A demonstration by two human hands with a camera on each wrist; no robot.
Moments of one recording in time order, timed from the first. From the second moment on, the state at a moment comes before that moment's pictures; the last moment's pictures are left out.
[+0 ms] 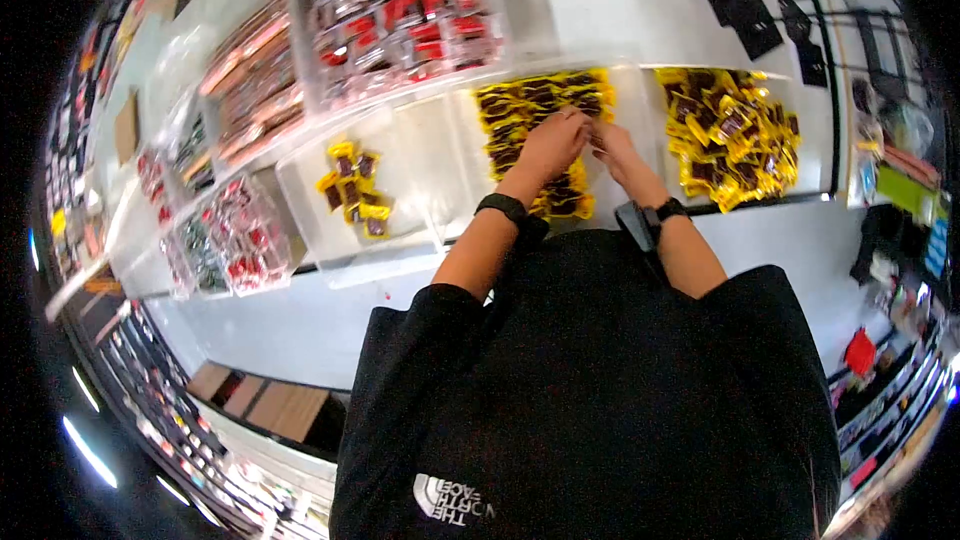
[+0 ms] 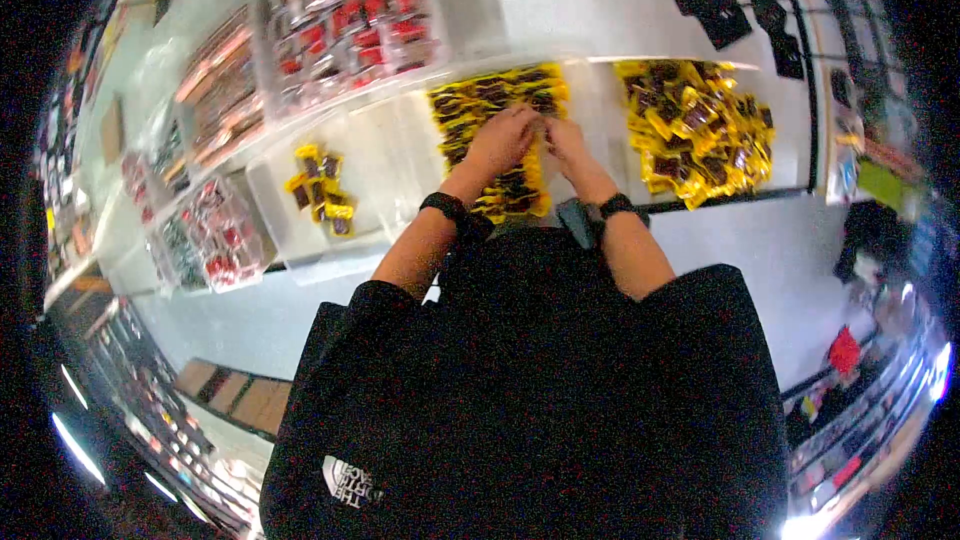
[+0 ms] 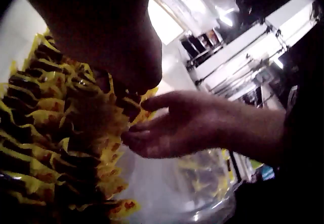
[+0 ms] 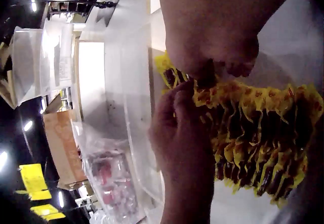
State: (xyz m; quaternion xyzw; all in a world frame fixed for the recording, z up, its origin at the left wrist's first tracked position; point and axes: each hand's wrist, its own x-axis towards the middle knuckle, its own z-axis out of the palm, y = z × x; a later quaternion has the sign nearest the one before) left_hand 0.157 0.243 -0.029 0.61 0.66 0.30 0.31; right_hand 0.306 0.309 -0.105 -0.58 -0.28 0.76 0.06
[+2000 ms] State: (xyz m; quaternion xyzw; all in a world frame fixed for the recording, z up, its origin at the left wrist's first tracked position) left_hand 0.168 0.257 -0.017 0.62 0.70 0.18 0.31; right_hand 0.310 0.283 0.001 -0.66 -0.39 0.61 0.19
